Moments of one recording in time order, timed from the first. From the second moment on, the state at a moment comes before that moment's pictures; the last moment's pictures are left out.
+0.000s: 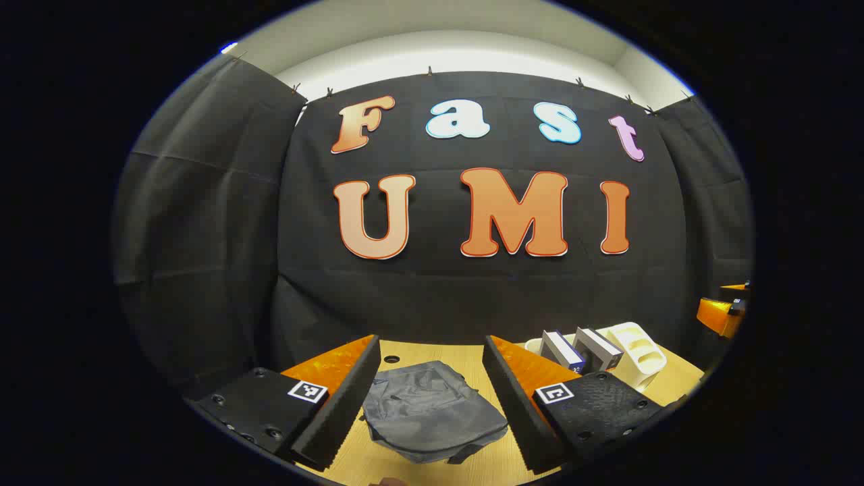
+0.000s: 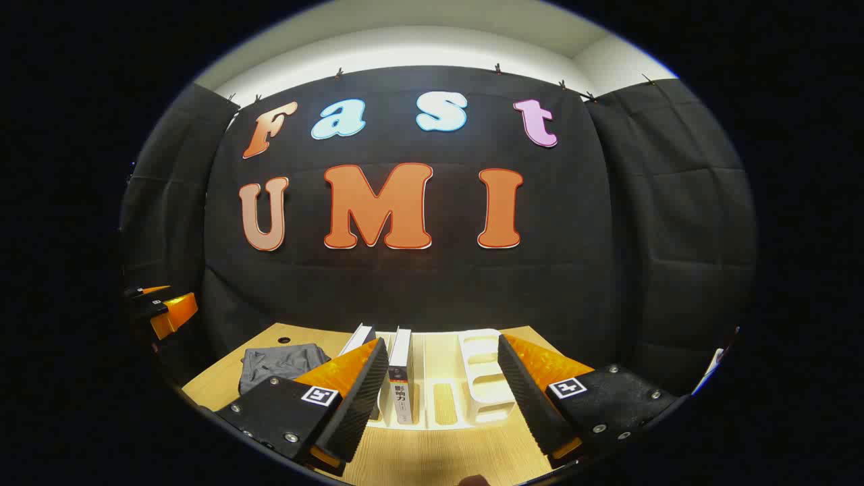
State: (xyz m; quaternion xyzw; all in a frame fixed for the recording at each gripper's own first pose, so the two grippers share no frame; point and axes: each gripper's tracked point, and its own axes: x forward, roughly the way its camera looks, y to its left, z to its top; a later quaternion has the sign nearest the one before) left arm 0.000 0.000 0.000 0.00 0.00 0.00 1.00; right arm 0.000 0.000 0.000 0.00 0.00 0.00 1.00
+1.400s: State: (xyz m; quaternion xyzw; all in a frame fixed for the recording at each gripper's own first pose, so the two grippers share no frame) left arm 0.025 0.009 0.003 0.05 0.00 -0.01 1.00; right arm 0.009 -0.006 -0.008 -0.01 0.01 -0.01 1.00
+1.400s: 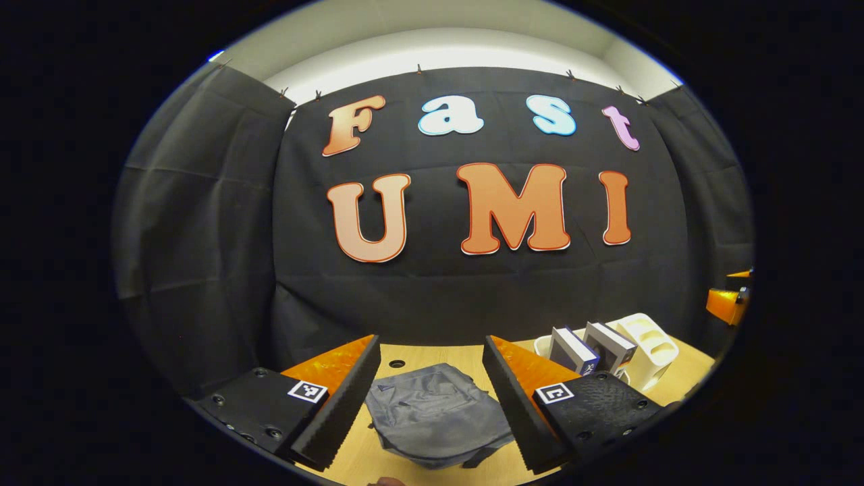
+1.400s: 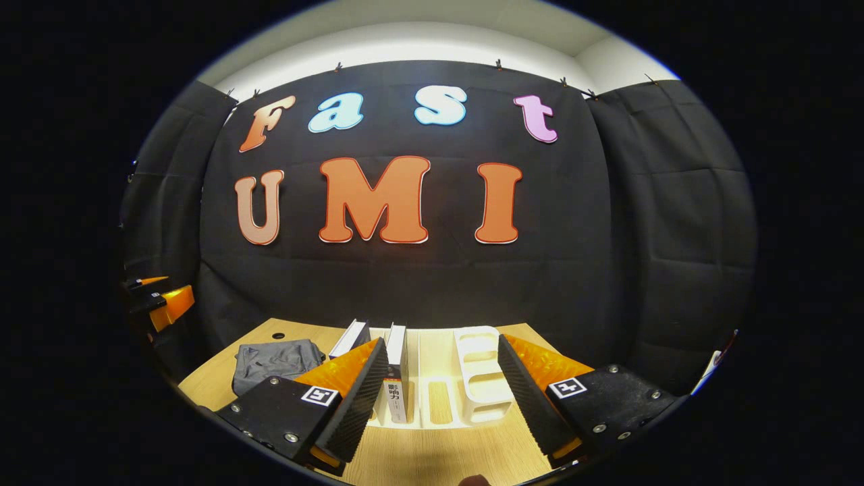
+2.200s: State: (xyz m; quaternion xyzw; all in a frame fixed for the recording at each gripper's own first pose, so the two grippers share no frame) left arm 0.041 -0.008 -0.111 0.27 0.10 -0.08 0.95; right arm 0.003 -0.030 -0.049 0.01 0.06 -0.03 1.00
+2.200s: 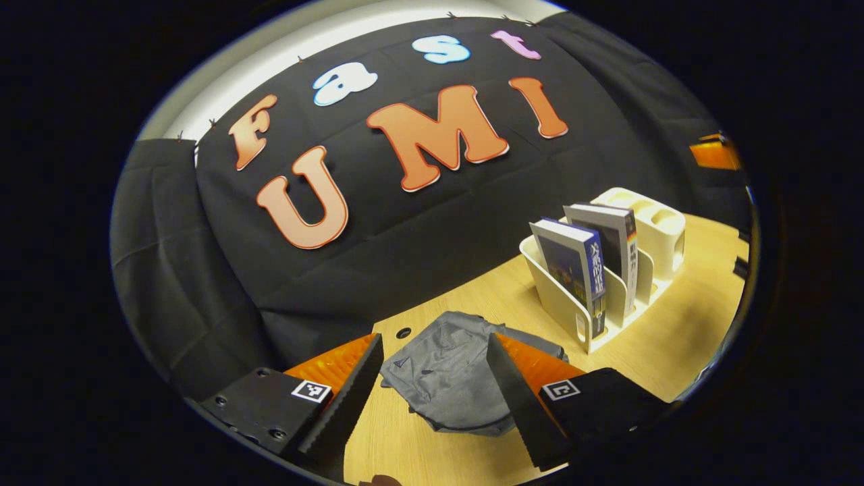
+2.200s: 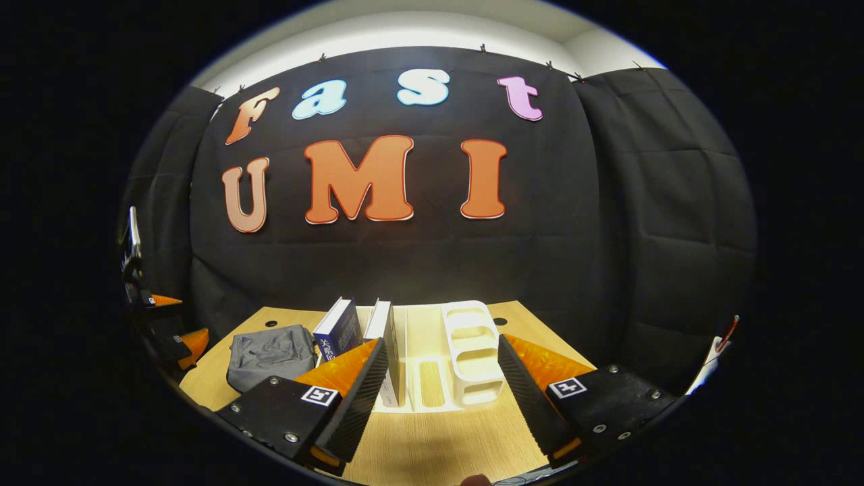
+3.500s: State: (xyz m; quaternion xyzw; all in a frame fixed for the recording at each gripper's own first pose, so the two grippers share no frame) left arm 0.070 -0.045 -0.312 0.46 0.23 -0.16 0.85; right arm -0.012 -0.081 -0.104 0.01 0.14 -0.10 0.98
